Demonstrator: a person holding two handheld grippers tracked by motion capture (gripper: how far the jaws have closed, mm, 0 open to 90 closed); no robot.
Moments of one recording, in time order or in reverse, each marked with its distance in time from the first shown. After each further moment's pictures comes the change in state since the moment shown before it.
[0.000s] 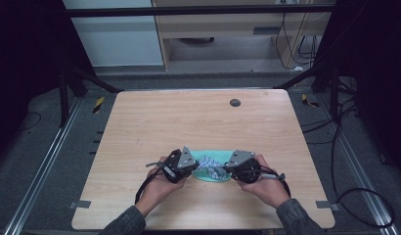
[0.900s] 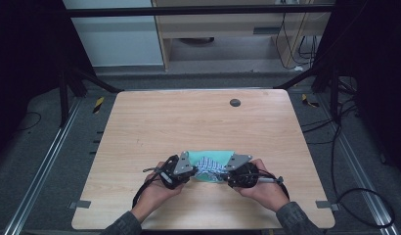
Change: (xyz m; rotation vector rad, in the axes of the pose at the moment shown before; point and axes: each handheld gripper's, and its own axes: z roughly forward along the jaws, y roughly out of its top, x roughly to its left) left arm -0.010 -0.011 -0.008 -0.011 -0.034 0.011; right arm 0.011 -0.003 0.006 0.034 0.036 0.026
